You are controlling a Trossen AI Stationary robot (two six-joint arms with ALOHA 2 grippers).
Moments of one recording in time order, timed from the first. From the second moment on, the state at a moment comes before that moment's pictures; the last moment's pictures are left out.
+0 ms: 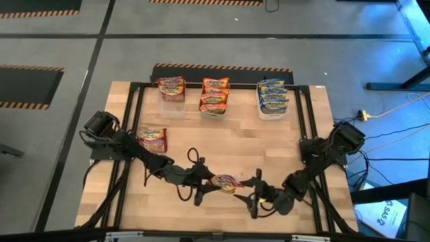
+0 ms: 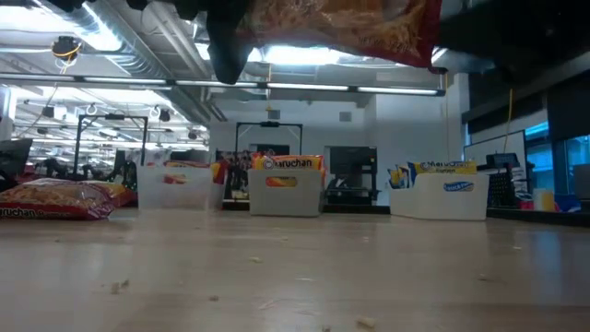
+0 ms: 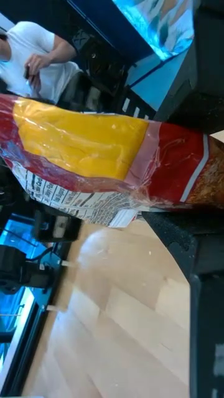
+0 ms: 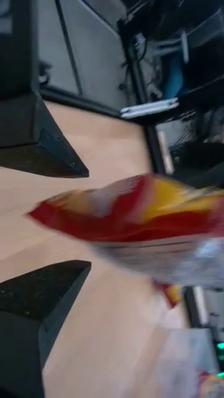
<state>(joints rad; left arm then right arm) -0.50 1.72 0.84 0.69 -0.40 -0.46 0.80 1.74 0.76 0.64 0.89 0.49</state>
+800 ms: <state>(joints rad) -0.49 1.72 0.84 0.75 -0.39 -0.41 0.67 1.75 0.81 0.77 0.69 0.33</state>
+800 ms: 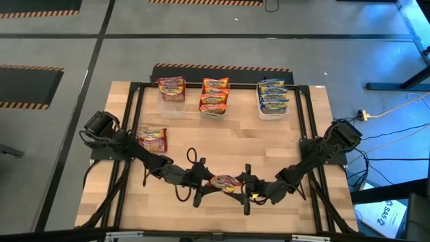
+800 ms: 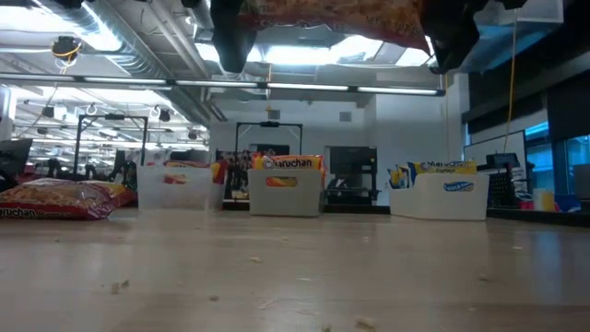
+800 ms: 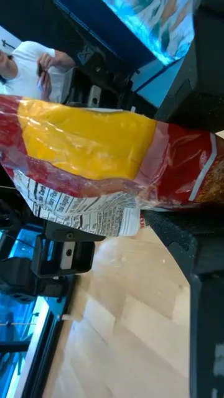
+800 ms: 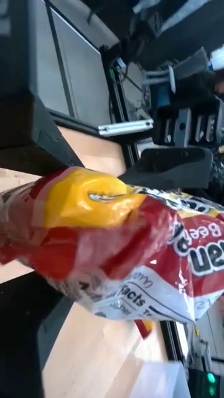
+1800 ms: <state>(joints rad) -0.44 1.42 0.90 0.13 -0.22 -0.30 0.65 1.75 0.81 0.58 0.68 0.43</state>
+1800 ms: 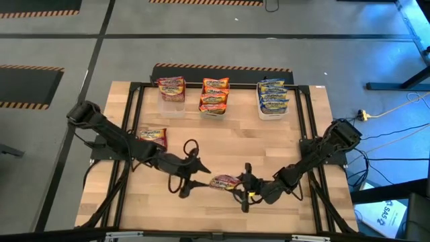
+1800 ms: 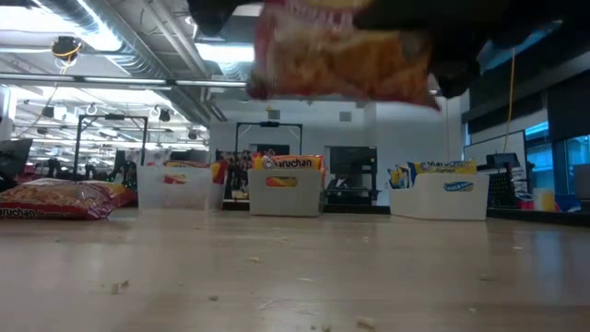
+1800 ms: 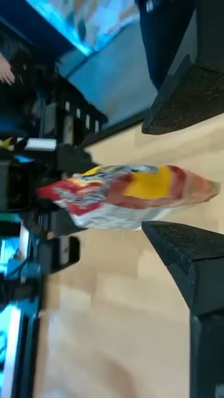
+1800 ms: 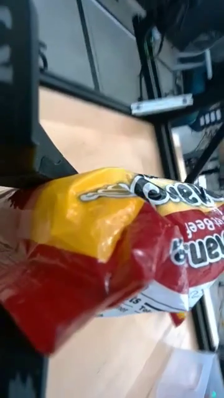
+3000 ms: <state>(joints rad) -0.16 1.75 1.35 -0.47 0.14 -0.13 0.48 1.75 0.81 0.48 0.54 0.39</state>
